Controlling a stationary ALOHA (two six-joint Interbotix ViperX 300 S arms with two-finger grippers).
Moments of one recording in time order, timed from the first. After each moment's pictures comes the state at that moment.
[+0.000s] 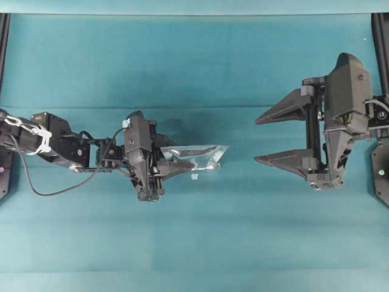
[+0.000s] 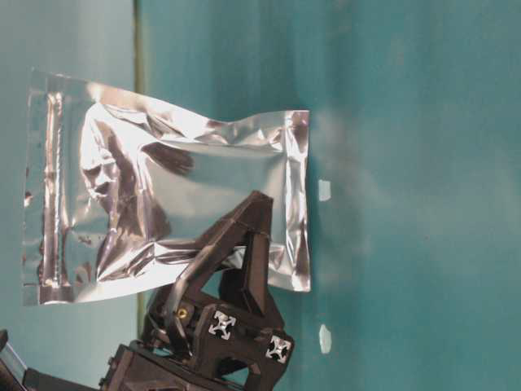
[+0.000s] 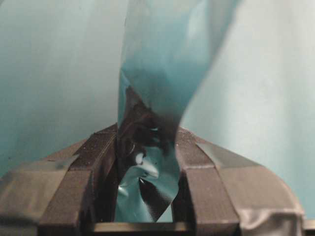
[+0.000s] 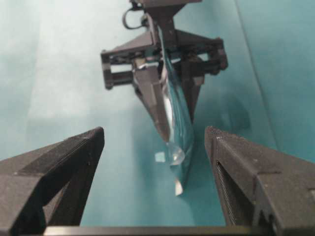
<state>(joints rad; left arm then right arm) 0.02 0.29 0.83 0.02 -0.72 -0.16 0.00 -0.58 0.82 0.00 0.20 0.11</state>
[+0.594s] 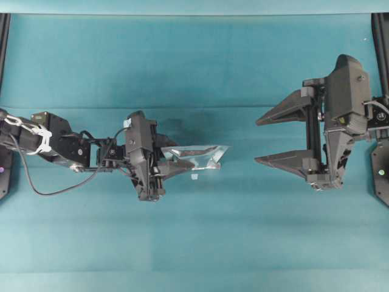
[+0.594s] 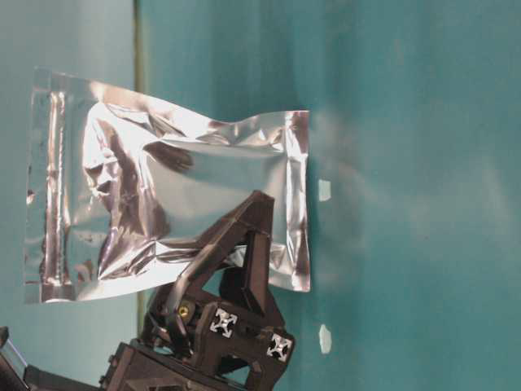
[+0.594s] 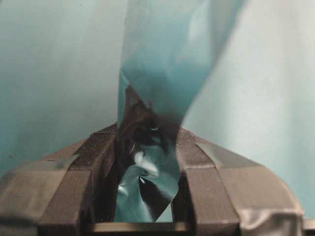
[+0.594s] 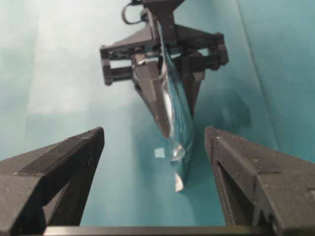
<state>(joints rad) 0.02 0.29 0.83 0.02 -0.69 -0.15 0.00 -0.58 0.83 0.00 0.20 0.11</state>
